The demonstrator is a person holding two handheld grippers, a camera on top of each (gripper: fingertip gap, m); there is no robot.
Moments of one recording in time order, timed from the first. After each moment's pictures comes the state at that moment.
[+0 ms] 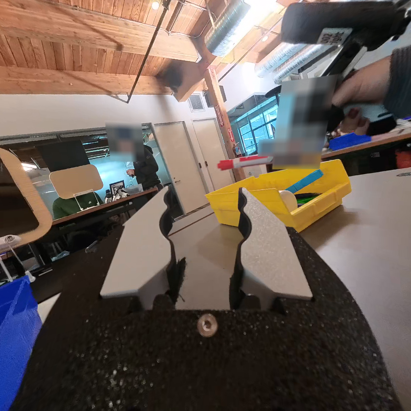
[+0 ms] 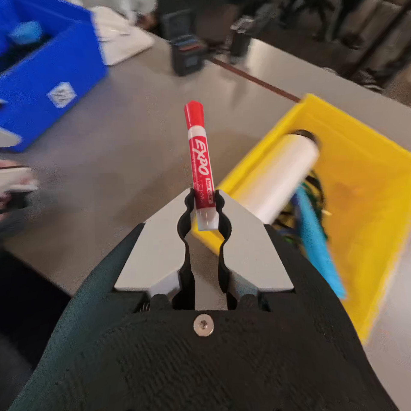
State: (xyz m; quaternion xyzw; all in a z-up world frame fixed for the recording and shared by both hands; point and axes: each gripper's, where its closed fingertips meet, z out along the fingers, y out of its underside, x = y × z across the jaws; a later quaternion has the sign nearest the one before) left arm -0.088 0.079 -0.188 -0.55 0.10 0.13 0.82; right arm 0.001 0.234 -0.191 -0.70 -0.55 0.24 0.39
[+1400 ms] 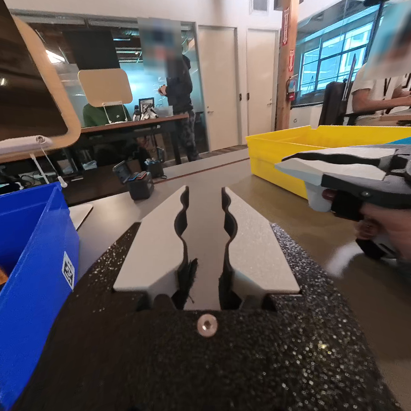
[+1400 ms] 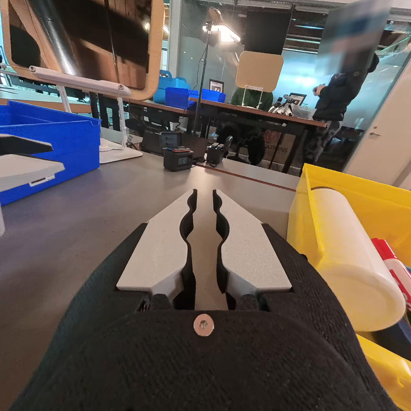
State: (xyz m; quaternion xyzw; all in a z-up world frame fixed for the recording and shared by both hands) left arm -0.152 0.098 -0.232 -0.67 -0.05 0.15 0.73; right arm -0.088 0.198 -0.238 -0.56 -0.40 0.31 0.65
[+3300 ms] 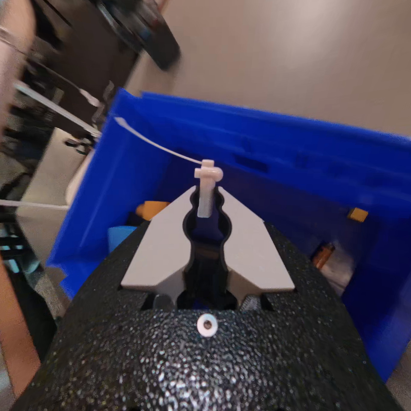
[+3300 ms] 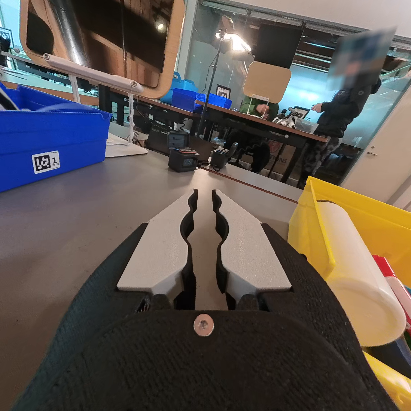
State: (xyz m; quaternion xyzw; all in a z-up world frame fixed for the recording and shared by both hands) left arm -0.350 0.017 -0.268 -0.90 0.17 0.16 0.38; right arm -0.094 0.190 -0.239 -0.53 -0.43 0.30 0.67
